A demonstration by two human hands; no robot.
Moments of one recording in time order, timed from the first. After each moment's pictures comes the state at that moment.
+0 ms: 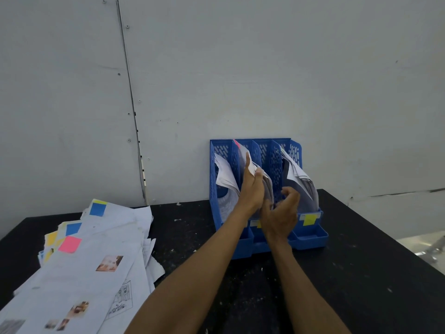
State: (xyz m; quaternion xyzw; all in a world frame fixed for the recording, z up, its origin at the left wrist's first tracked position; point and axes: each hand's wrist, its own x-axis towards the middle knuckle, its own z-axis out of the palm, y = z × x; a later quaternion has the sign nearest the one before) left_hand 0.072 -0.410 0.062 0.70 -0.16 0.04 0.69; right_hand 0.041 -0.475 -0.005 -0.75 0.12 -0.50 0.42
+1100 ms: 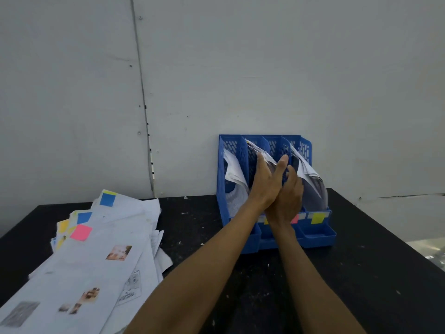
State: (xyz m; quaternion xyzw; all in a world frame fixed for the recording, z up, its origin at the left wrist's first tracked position) left_hand 0.050 -0.412 0.083 0.72 -0.19 0.04 0.67; right_hand 0.056 -0.467 0.027 -0.79 0.15 -0.51 0.32
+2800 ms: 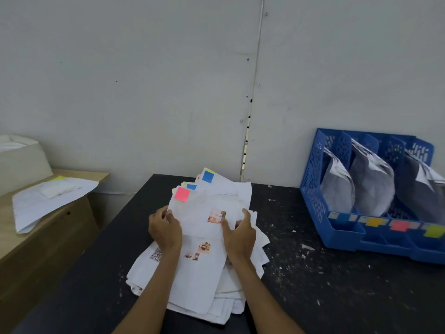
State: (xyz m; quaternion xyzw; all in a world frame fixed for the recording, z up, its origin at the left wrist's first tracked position) left_hand -0.049 0.020 -0.066 0.69 0.36 0.38 0.51; right_hand -0.034 -0.130 -0.077 -0.83 0.04 -0.13 0.54
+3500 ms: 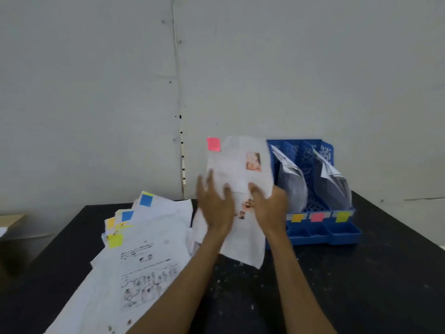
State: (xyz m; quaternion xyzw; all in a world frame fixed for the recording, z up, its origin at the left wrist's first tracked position) left_hand -0.004 -0.227 0.040 0.78 0.03 0.34 0.52; right_hand -0.048 -0.333 0.068 -0.72 -0.02 -0.32 0.61
